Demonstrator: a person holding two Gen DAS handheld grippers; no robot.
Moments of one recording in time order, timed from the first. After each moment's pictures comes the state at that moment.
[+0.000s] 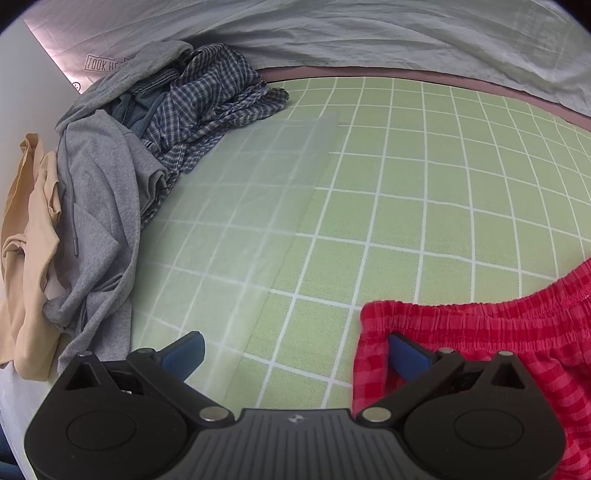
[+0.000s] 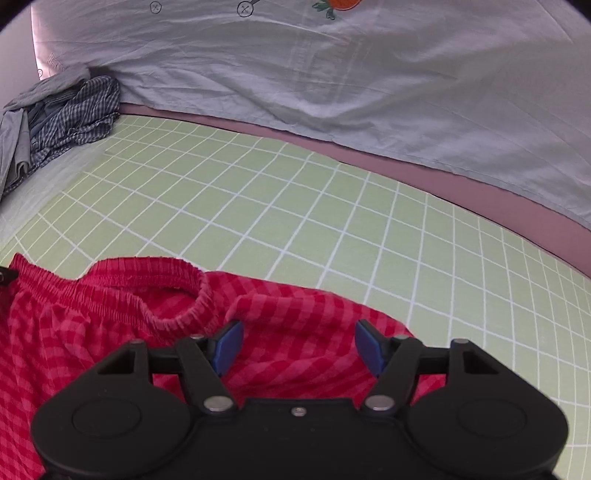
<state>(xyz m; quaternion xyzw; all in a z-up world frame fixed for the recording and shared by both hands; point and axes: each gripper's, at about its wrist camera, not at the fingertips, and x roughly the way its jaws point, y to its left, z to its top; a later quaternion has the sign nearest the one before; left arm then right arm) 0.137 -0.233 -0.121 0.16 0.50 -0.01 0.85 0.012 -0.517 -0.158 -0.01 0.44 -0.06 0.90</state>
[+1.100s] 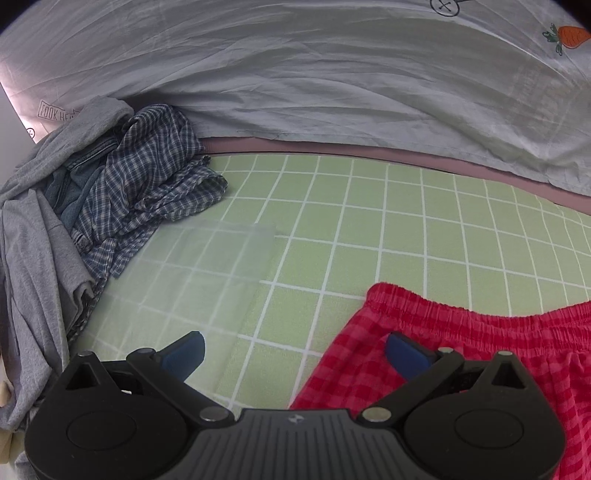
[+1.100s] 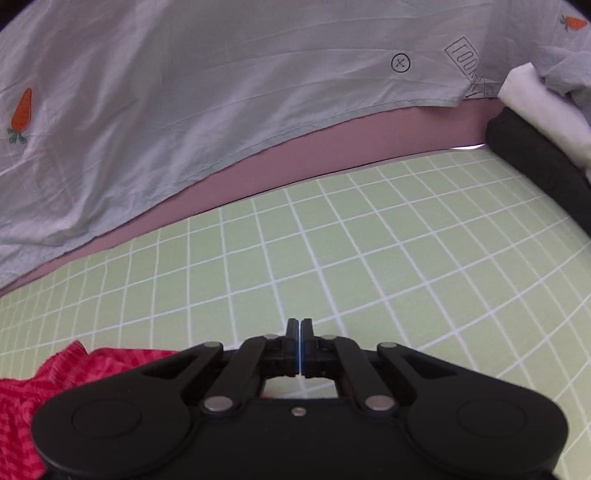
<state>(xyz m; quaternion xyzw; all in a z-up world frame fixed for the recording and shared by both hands) 0.205 -0.297 -0.113 0.13 0.45 -0.06 0.88 -0.036 -0.660 -0.157 0.18 0.37 -0.32 0.85</state>
